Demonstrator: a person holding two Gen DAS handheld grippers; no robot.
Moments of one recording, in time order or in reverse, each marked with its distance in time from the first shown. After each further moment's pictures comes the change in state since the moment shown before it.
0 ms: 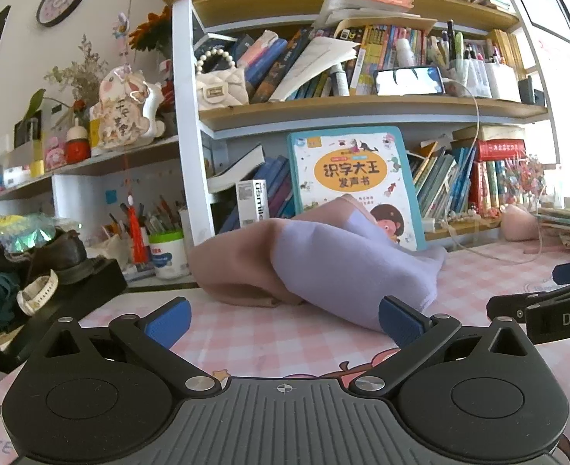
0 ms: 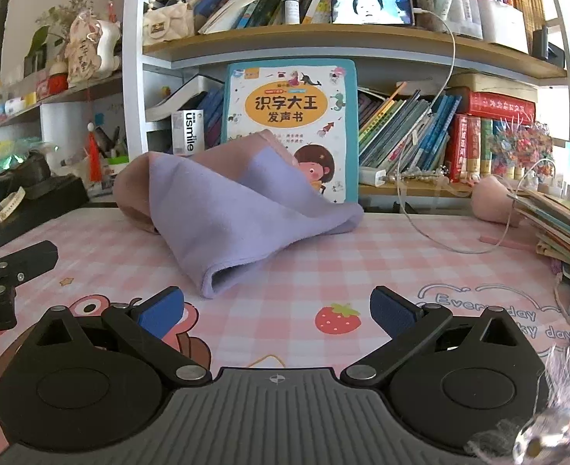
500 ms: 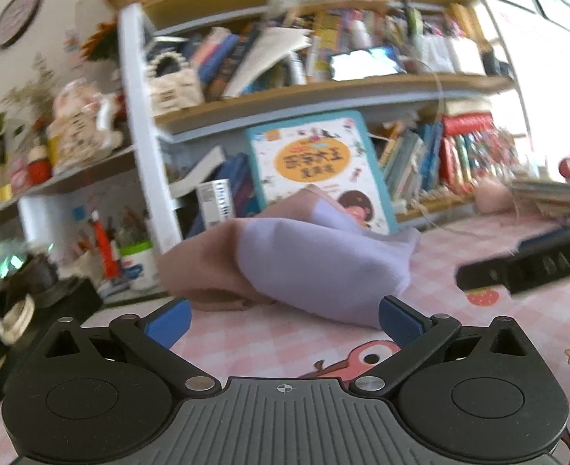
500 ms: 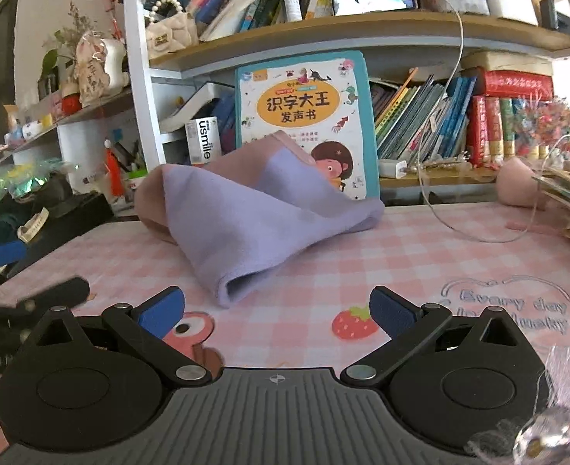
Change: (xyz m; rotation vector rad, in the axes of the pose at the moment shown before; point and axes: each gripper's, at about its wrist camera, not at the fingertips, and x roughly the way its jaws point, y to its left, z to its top) left arm 0.017 -0.027 0.006 0.133 0.025 -0.082; right arm 0.020 -0.028 0.012 0.098 0.029 0.125
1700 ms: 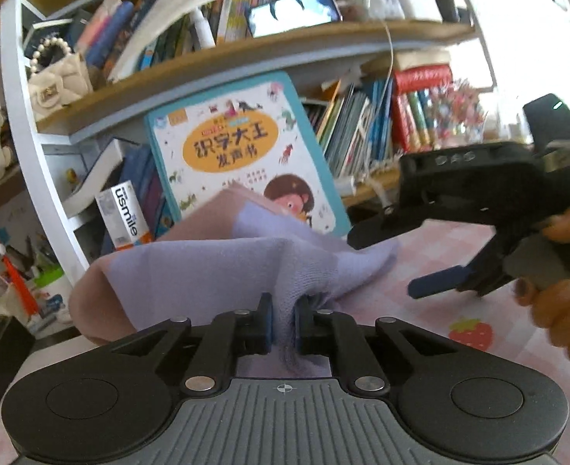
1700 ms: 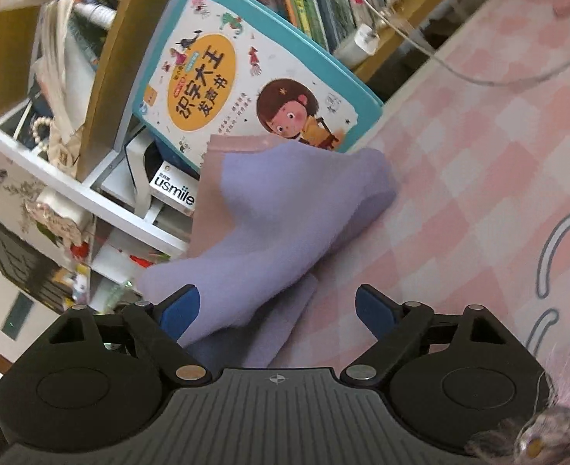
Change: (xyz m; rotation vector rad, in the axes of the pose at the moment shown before) left arm 0.092 -0.039 0.034 0.087 0.101 -0.151; right arm 0.133 -0.096 0.034 0.749 0.193 0.340
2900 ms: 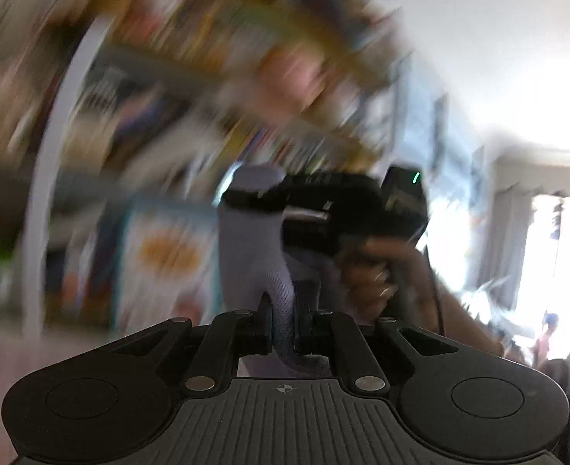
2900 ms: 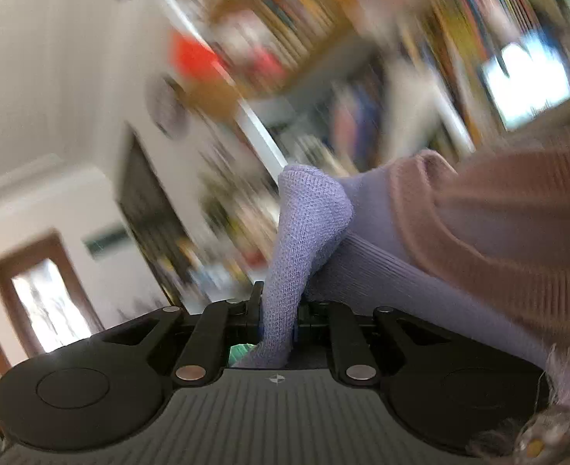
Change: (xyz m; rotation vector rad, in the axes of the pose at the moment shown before) left arm -0.174 0.101 -0.018 -0.453 -0.276 -0.420; right arm -0.073 0.219 0.010 -0.489 -0.041 0.259
